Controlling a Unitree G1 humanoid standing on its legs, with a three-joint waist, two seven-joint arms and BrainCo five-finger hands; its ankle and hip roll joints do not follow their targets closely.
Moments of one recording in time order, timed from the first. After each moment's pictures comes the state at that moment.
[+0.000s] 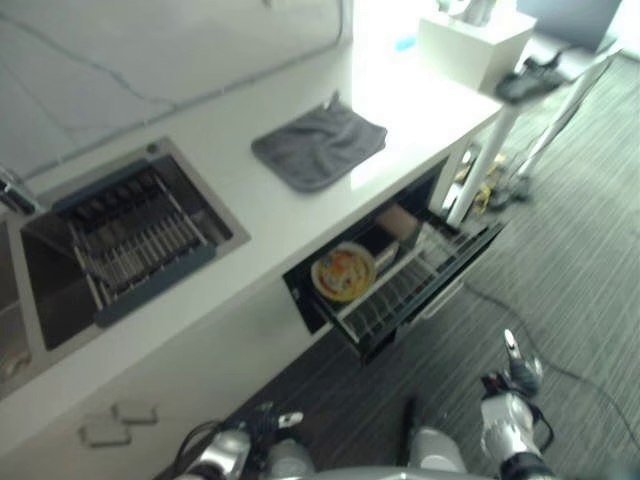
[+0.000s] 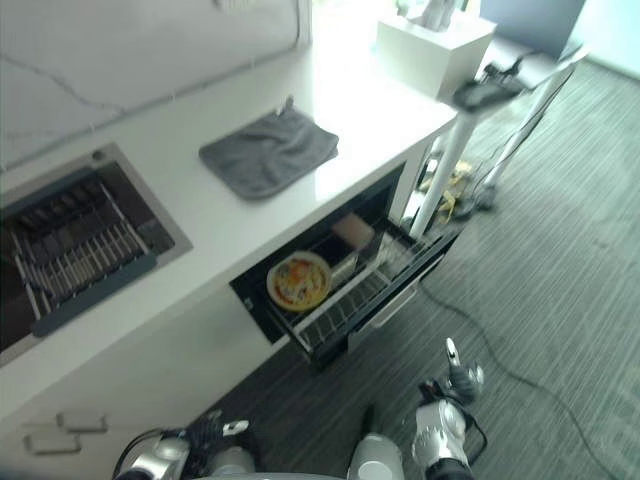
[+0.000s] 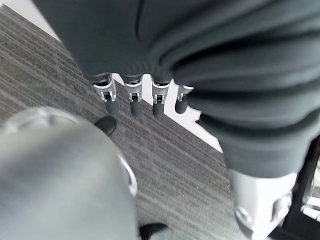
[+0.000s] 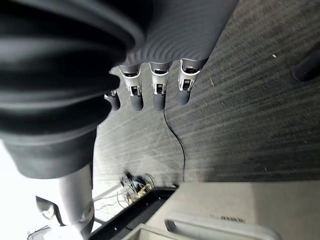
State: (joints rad) left arm -0.18 0.23 -0.45 1.06 -0.21 0.04 -0.06; right arm -0.22 -0.17 0.02 0.82 1.04 -0.43 -0.30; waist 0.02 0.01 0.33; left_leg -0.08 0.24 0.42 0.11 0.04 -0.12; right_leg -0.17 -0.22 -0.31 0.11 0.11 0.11
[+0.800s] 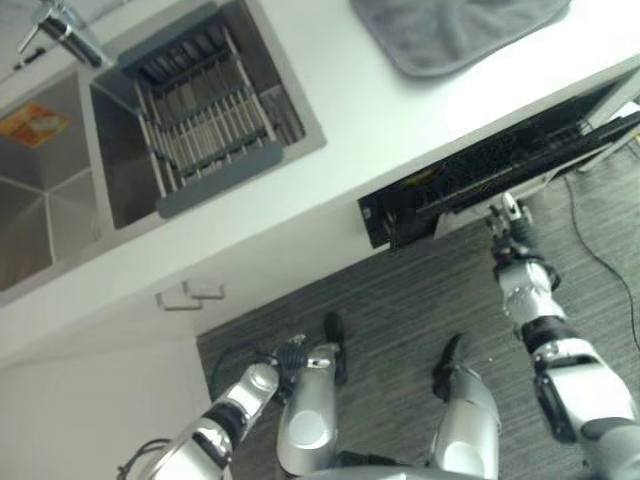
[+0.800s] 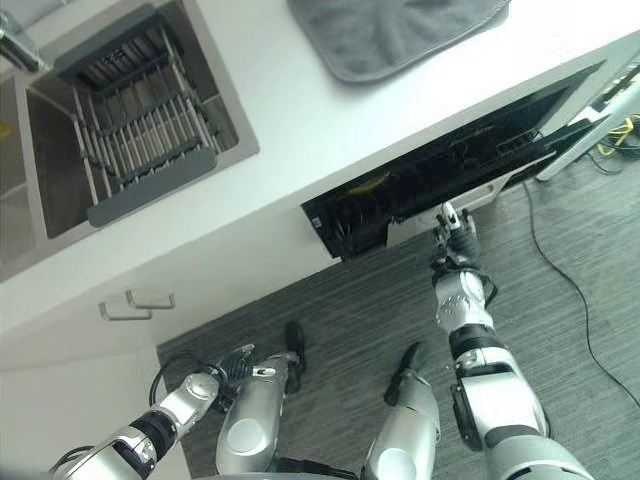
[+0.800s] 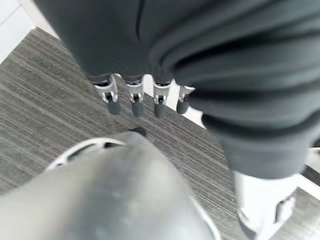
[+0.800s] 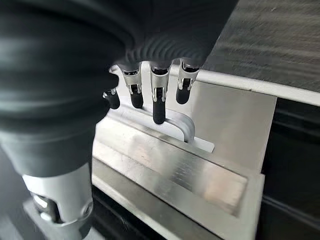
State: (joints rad) left arm -0.29 0.31 -0.60 0.91 -0.13 0.05 -0.02; right arm -0.72 -0.44 0.11 0.94 1.07 -0.22 -0.02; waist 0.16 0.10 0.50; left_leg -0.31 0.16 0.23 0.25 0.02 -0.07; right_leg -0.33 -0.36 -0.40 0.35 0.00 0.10
